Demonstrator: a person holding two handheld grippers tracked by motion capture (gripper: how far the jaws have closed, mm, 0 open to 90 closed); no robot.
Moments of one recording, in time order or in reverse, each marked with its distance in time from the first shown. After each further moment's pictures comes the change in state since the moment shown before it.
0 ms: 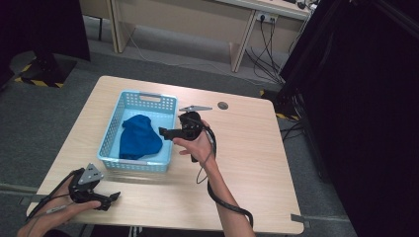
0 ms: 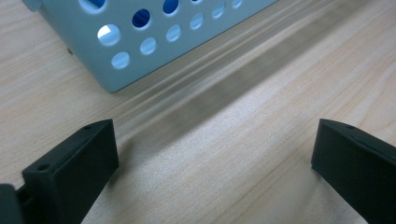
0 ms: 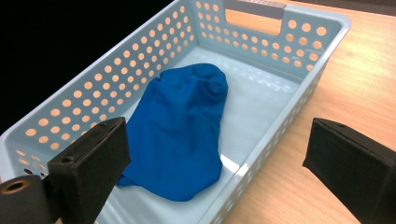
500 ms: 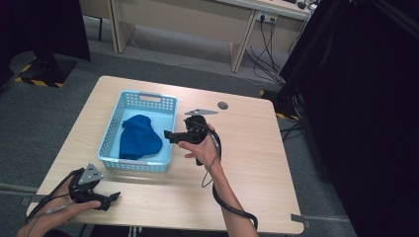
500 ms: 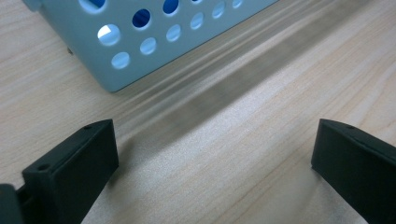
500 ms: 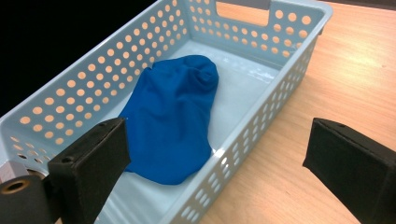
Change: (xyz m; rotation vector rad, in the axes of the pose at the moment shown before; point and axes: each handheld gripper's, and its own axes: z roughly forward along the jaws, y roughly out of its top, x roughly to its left) left arm 0.000 0.000 0.000 -0.002 0.000 -0.003; right arm -0.009 -0.012 -0.010 -0.003 -0.005 0.003
